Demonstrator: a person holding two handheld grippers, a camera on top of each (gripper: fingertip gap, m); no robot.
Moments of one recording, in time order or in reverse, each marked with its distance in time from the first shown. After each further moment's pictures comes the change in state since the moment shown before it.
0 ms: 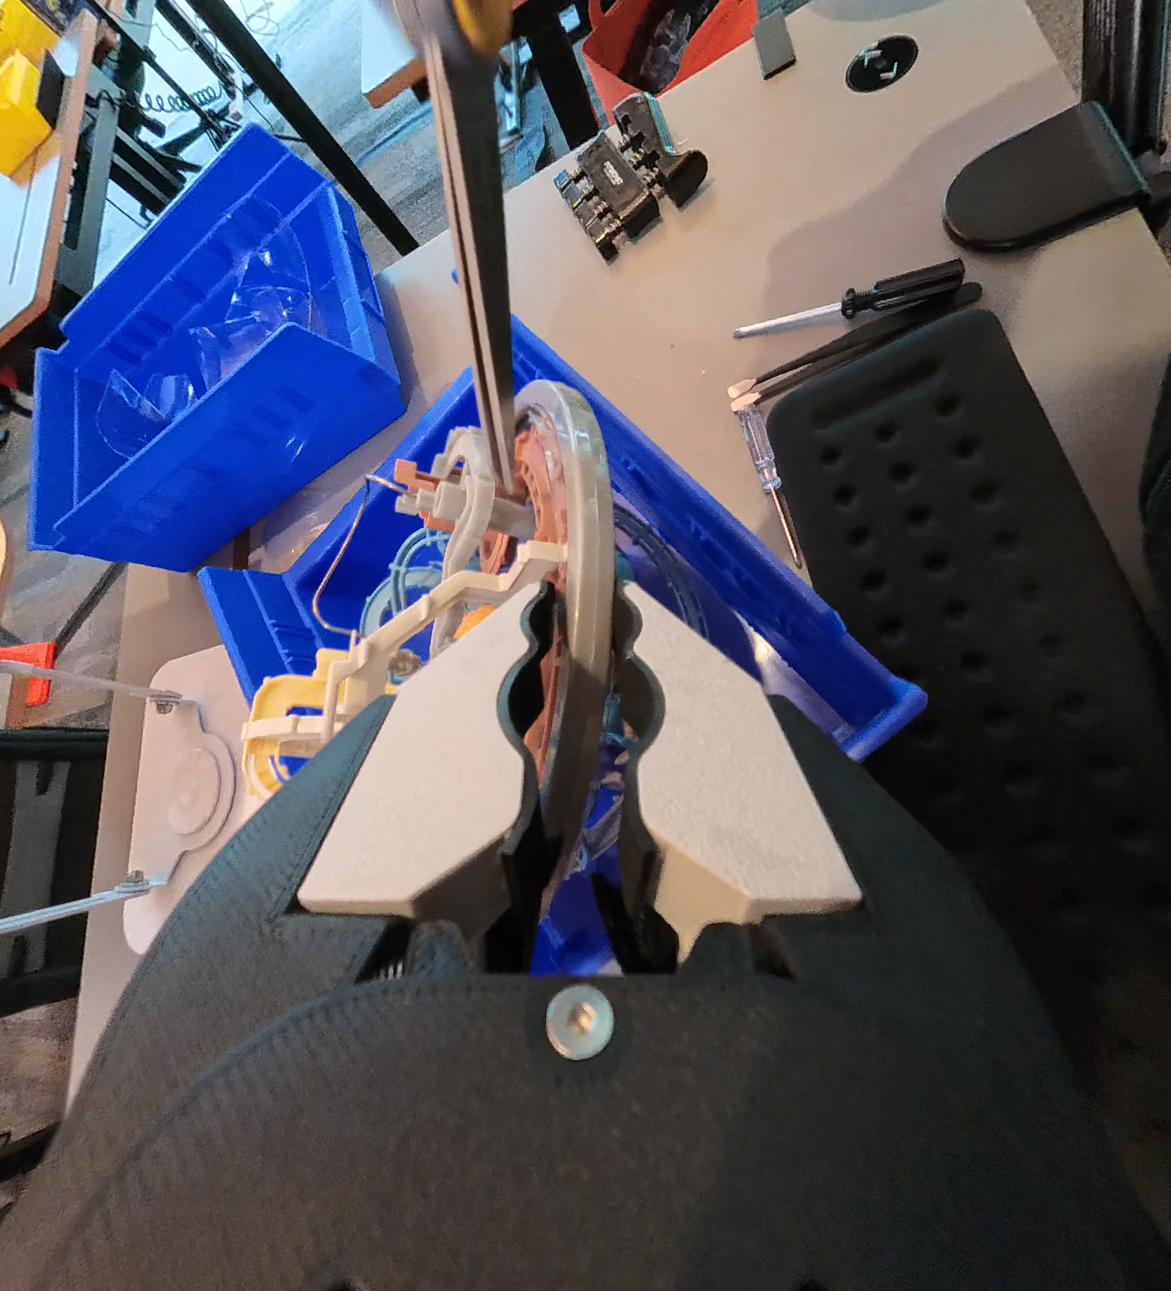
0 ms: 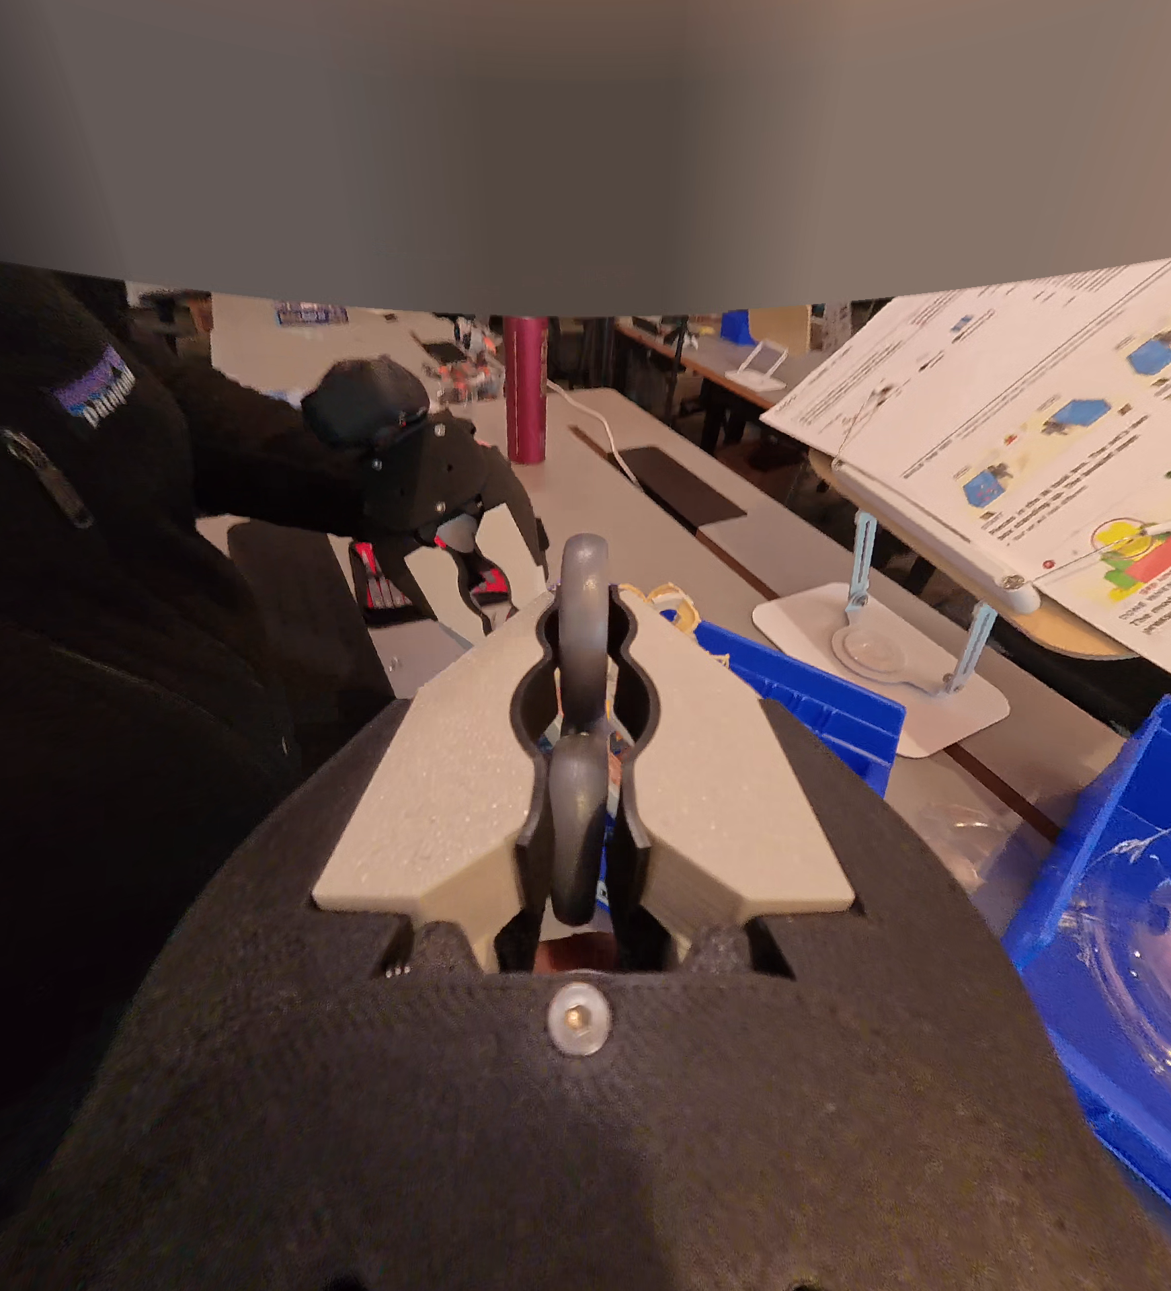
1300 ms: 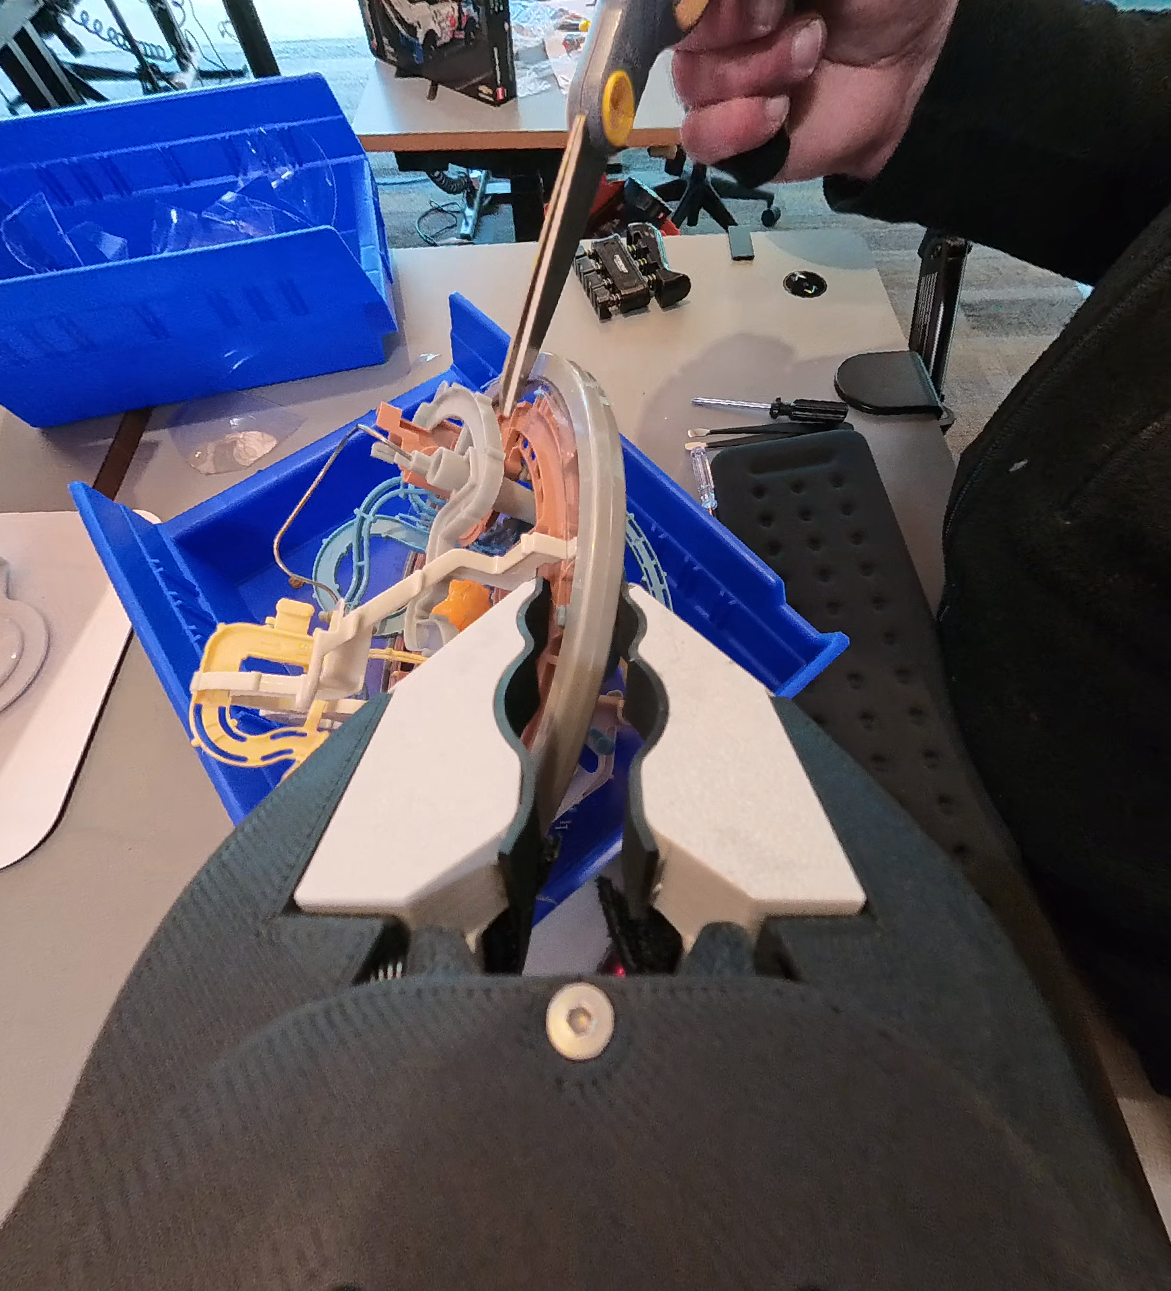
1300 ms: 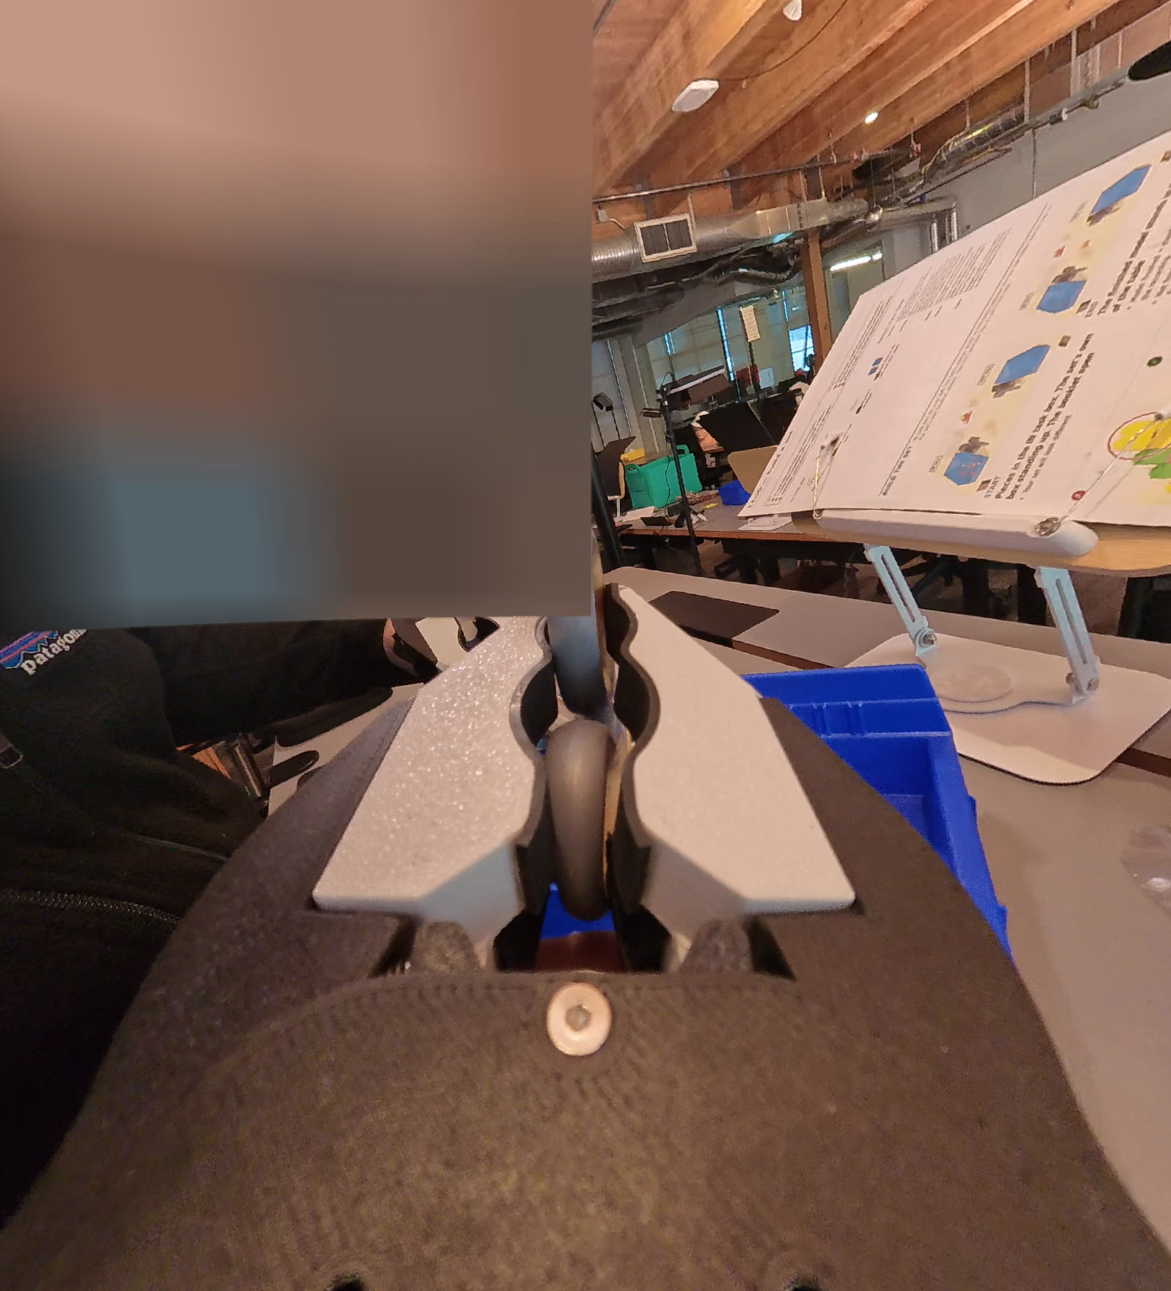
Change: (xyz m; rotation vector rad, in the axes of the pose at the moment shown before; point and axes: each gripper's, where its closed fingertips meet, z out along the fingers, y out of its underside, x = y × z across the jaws) left arm -0.021 0.040 -0.056 0.184 0.154 -0.382; right arm 0.042 0.017 0.012 0.369 0.025 0.363
